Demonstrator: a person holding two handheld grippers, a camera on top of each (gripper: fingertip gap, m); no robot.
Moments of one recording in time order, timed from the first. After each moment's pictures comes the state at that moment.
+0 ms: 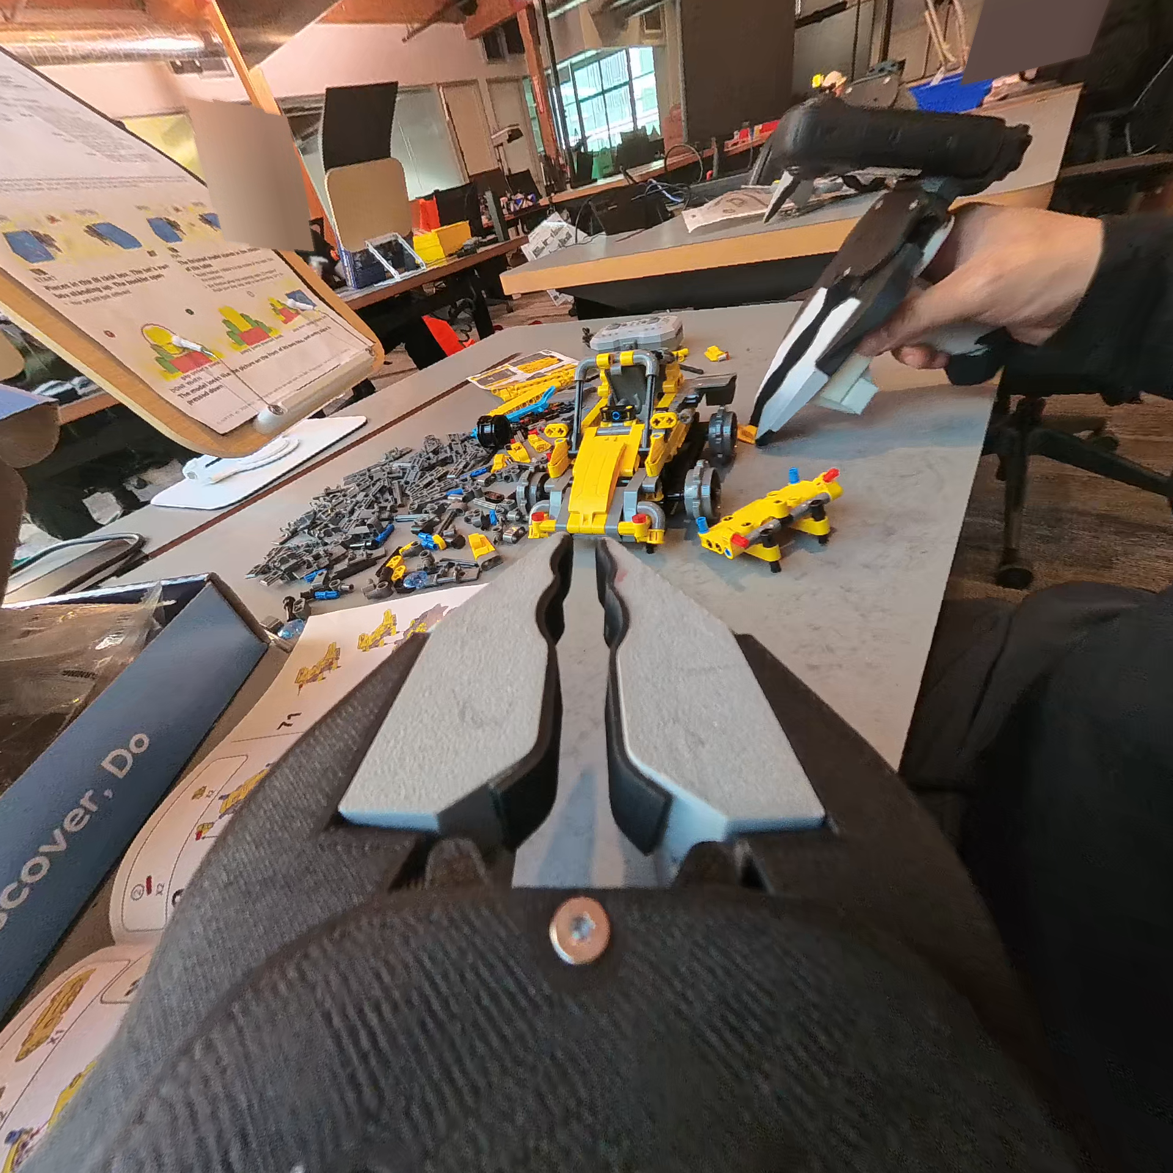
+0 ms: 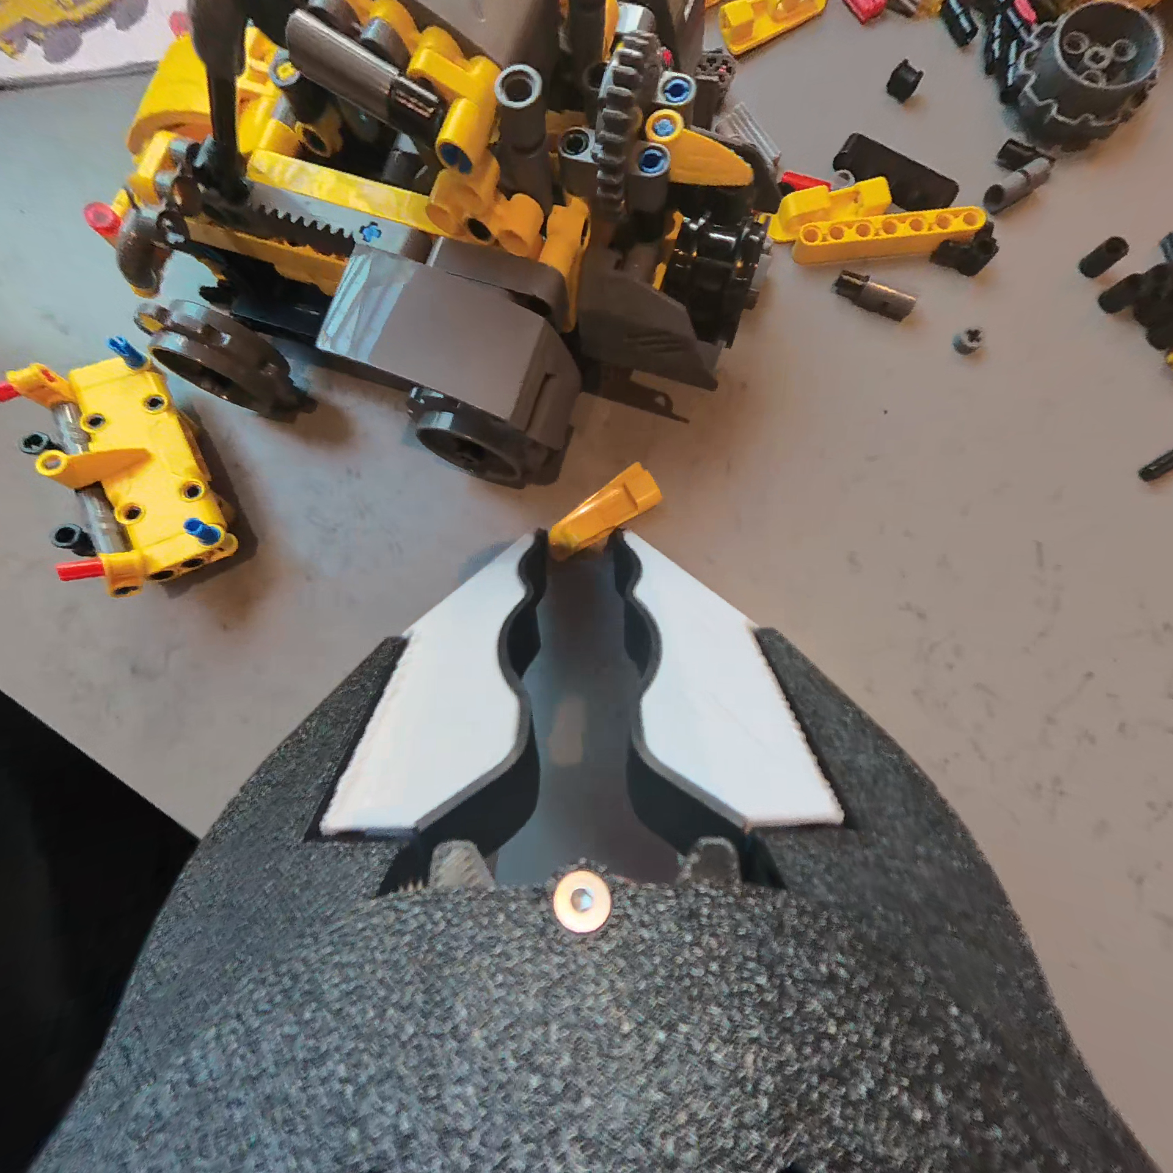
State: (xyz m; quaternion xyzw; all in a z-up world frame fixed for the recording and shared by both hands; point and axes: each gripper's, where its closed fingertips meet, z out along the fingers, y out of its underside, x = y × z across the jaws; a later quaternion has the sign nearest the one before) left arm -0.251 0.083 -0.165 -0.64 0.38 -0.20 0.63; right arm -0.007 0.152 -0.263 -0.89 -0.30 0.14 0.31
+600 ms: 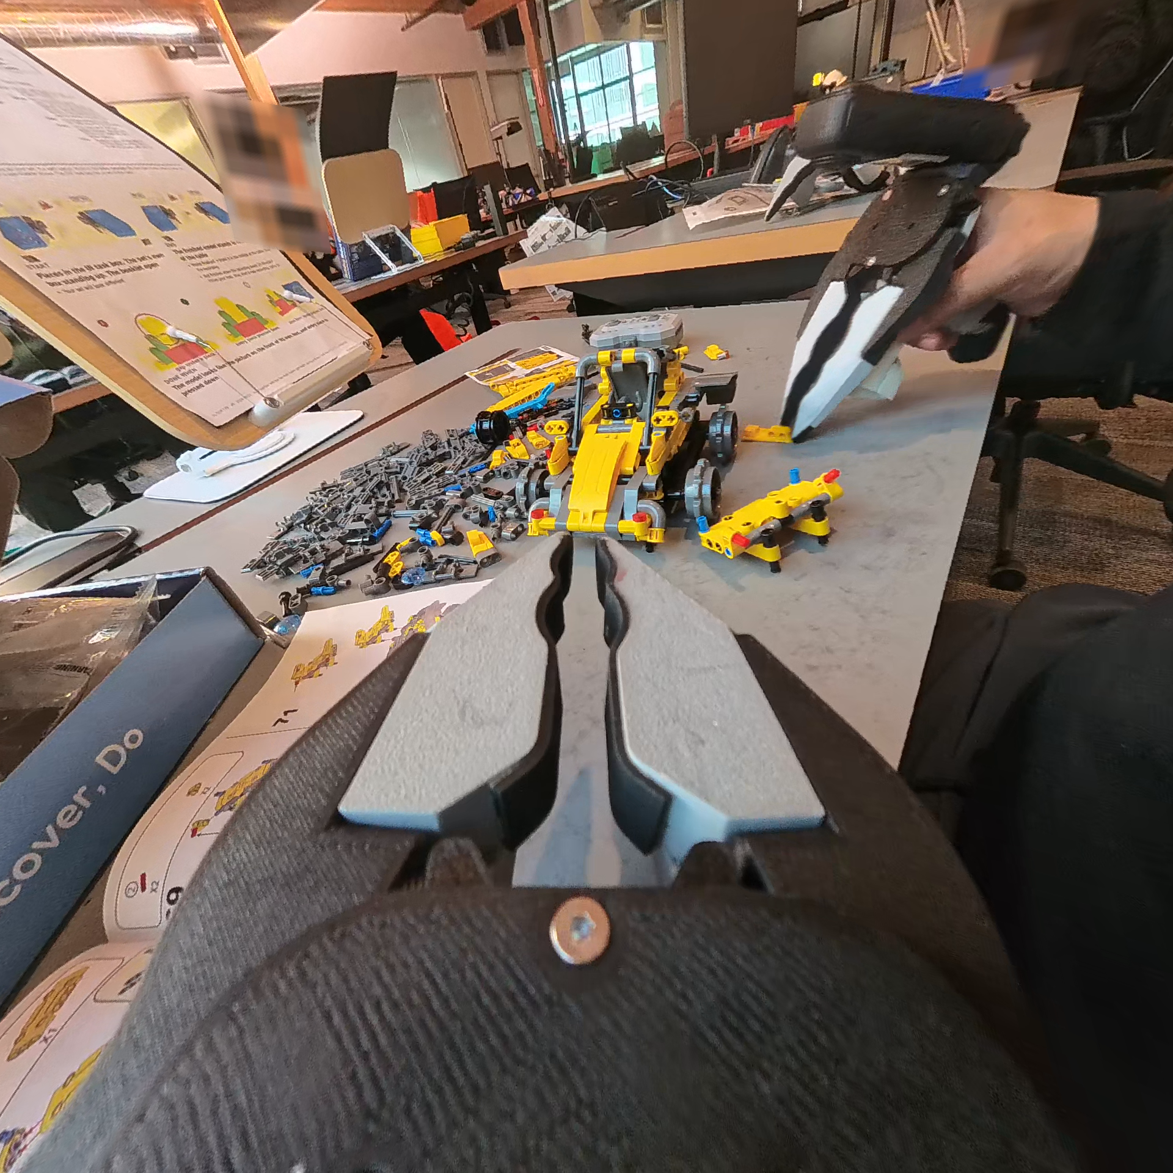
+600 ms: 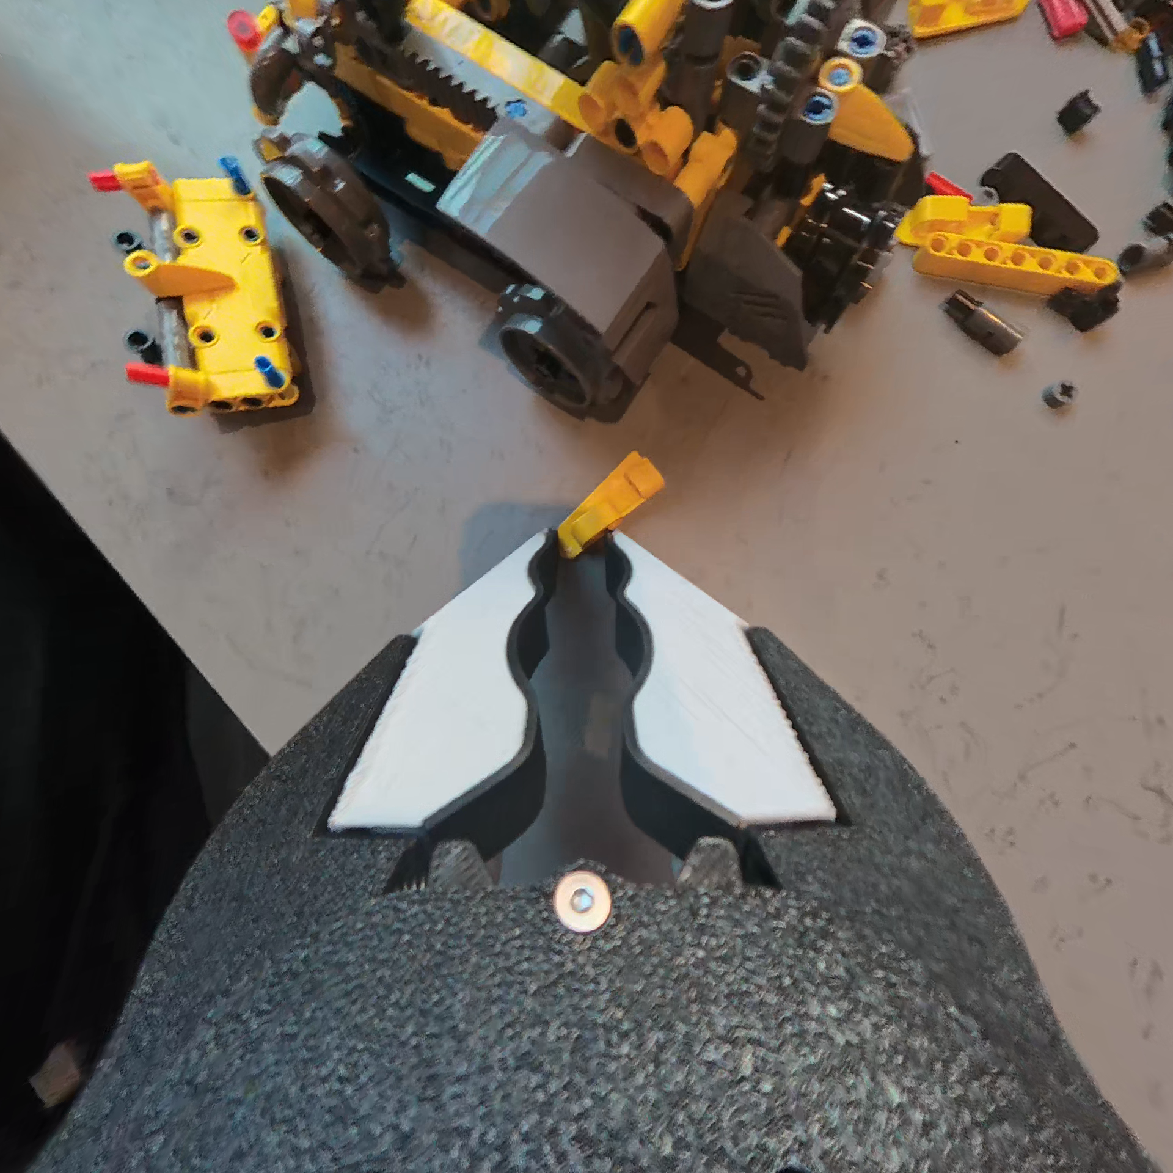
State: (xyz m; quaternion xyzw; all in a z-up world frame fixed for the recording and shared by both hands) left arm -0.251 0.084 -0.166 -0.65 0.37 -0.21 0.63; right arm -0.003 0.129 -0.263 -0.85 -0.42 0.17 0.28
